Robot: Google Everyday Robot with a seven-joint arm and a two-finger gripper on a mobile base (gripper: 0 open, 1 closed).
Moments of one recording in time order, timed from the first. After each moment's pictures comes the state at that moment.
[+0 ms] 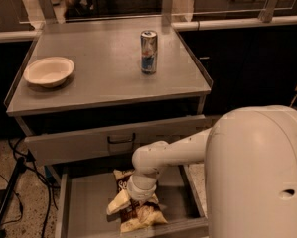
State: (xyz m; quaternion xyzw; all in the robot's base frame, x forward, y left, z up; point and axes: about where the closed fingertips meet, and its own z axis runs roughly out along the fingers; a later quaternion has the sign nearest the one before) arm 0.458 0.042 0.428 0.17 -0.97 -0.17 0.07
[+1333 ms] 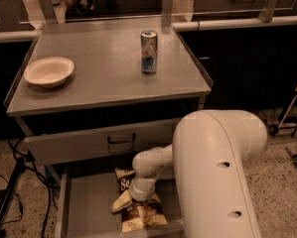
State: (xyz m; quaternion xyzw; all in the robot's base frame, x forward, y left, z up) arm 0.488 0.040 0.346 0.12 -0.98 -0.14 0.09
